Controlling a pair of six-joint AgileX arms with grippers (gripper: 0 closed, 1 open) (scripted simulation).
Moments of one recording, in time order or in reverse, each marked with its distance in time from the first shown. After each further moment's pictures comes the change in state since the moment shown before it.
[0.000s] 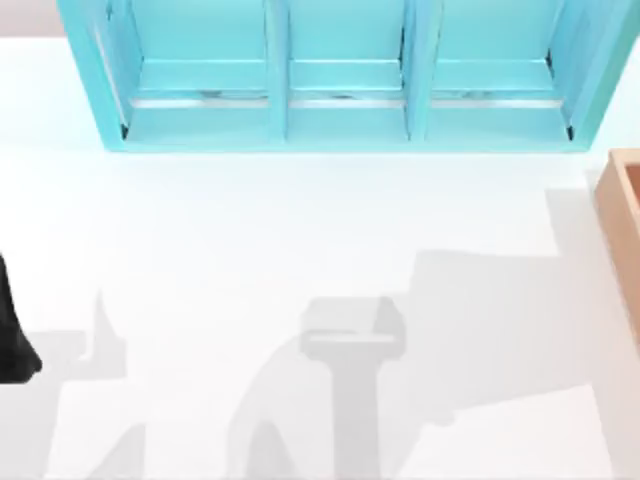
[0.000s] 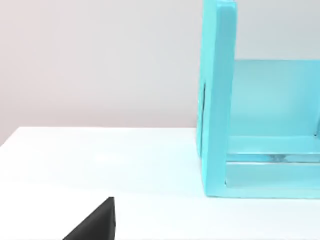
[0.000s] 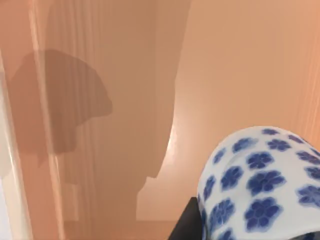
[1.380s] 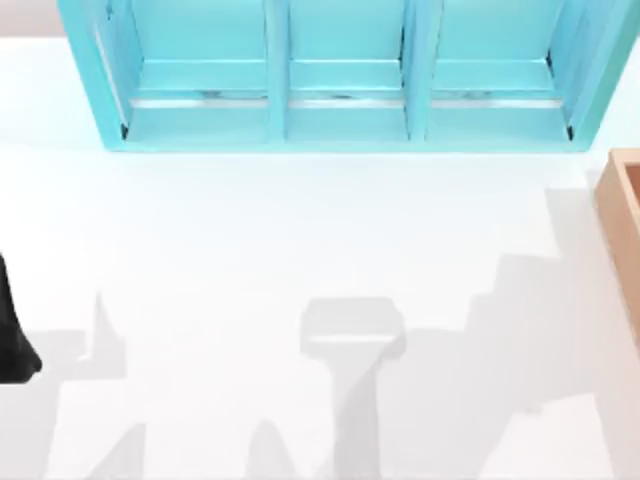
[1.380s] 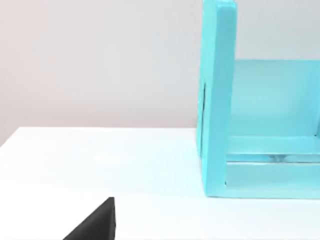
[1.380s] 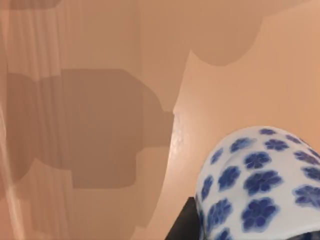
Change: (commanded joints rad) left arm 0.000 0.000 0.000 0.000 0.000 0.000; right arm -0.021 0.006 -0.238 0.244 -0.002 -0.019
